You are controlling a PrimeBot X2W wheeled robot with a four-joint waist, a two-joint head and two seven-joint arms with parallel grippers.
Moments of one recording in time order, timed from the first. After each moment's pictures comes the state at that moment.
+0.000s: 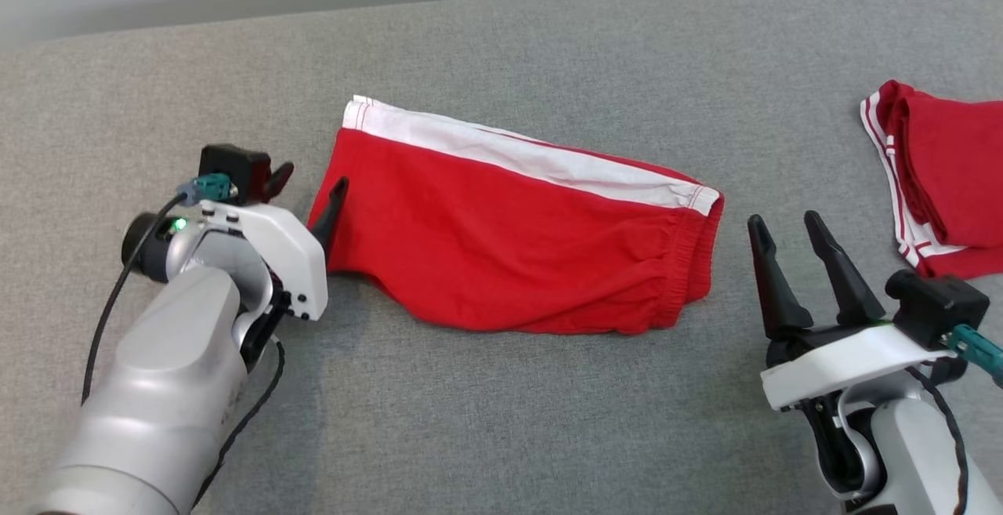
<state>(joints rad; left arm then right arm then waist) -0.88 0.20 -0.71 1.08 -0.64 -0.13 -0.15 -0.29 -0.11 0.16 0.29 0.43 0.13 -0.20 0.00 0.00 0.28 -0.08</state>
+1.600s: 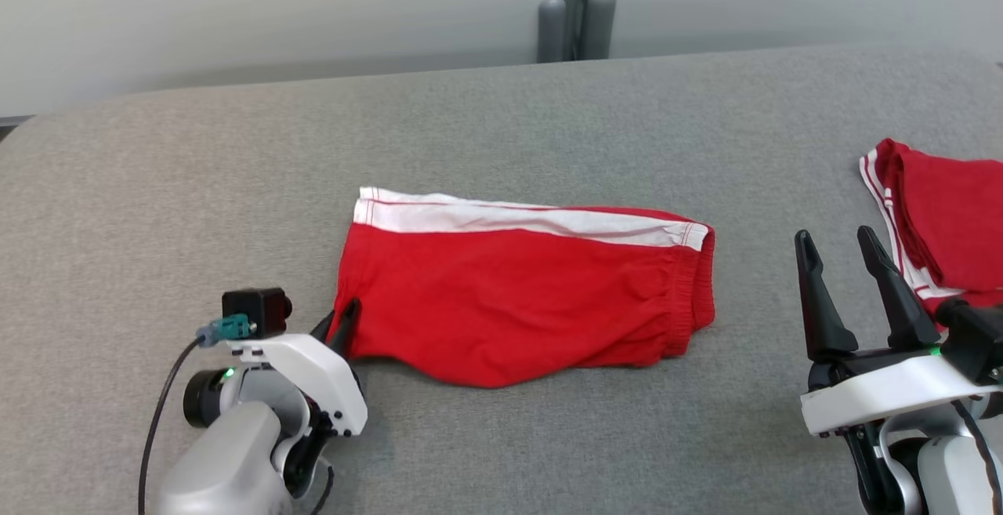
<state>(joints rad) -0.60 0.16 -0.69 1.00 -0.87 -0.10 -0.18 -0.15 -0.08 0.02 0.07 0.30 0.13 -0.12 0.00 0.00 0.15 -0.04</state>
